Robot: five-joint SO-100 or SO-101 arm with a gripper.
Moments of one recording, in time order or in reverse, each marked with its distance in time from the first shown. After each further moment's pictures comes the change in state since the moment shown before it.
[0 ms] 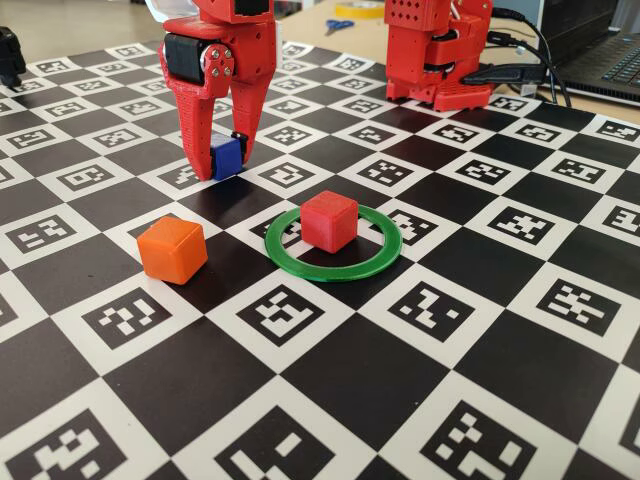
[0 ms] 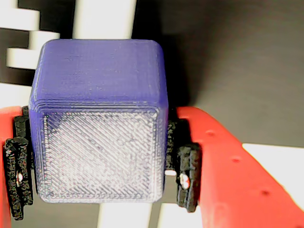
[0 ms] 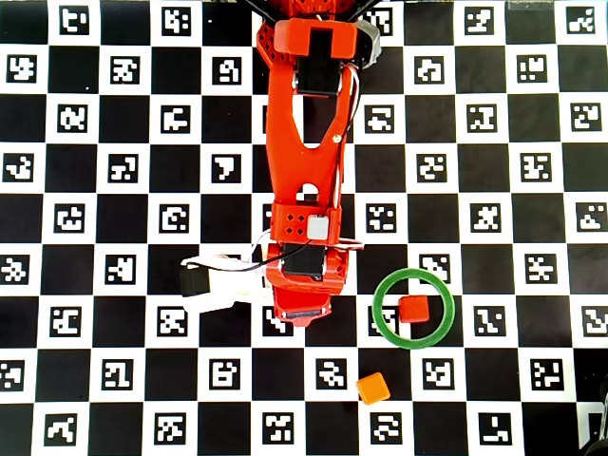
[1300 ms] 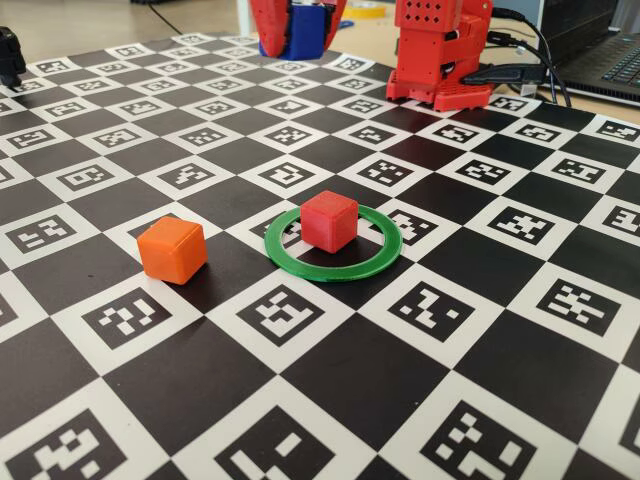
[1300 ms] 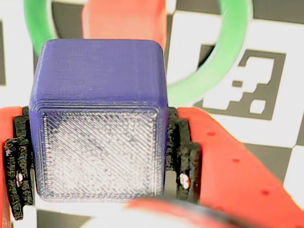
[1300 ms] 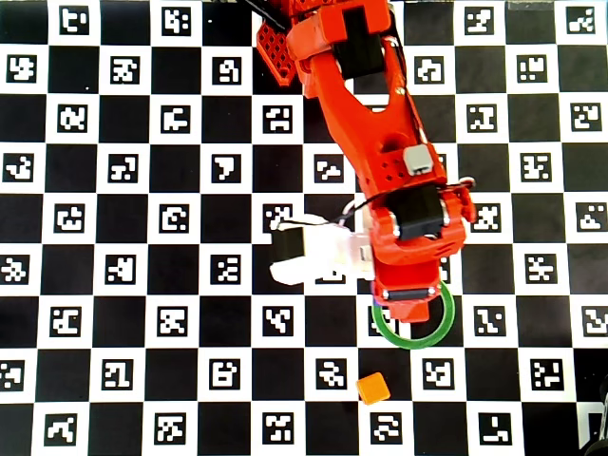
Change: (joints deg) arm -21.4 -1.1 -39.9 30.8 22.4
